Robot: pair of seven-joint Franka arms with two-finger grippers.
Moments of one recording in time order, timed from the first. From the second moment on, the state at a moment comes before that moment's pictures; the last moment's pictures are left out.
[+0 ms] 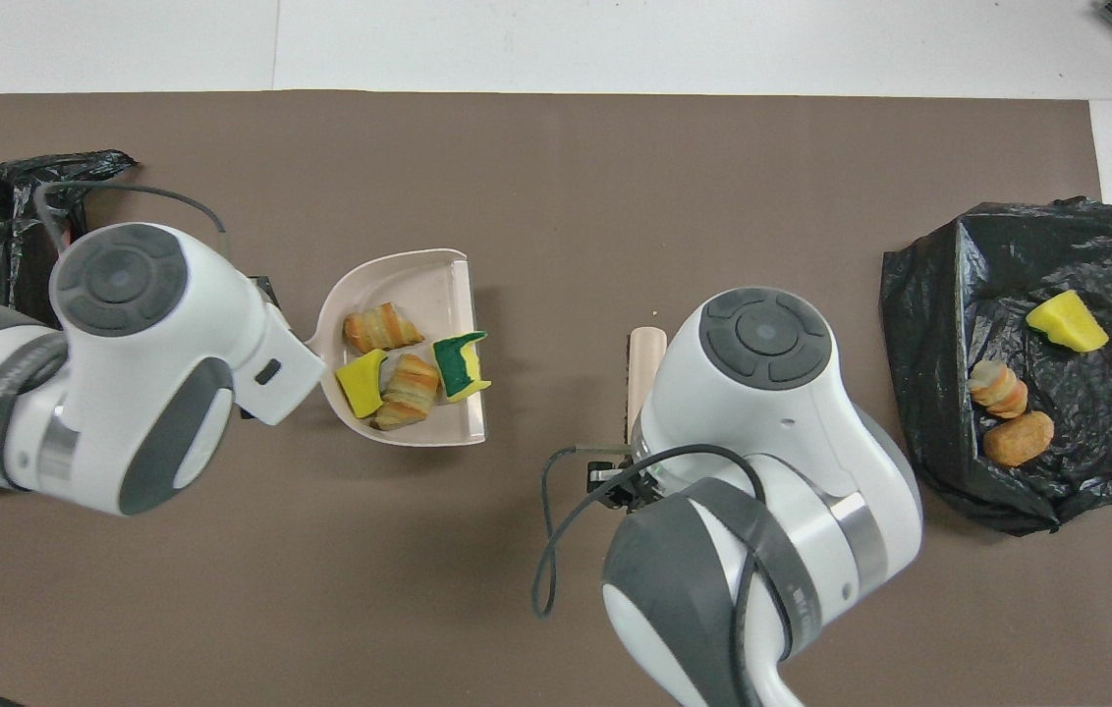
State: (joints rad) left arm -0.37 0.04 0.09 -1.97 0.12 2.01 1.23; right arm 0.56 0.06 0.00 -1.87 0.21 1.70 0.59
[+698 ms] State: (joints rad) left arm 0.21 0.00 0.10 -1.86 -0.01 1.95 1.65; right arm 0.79 0.10 0.01 -2.09 0.23 1.89 0.67
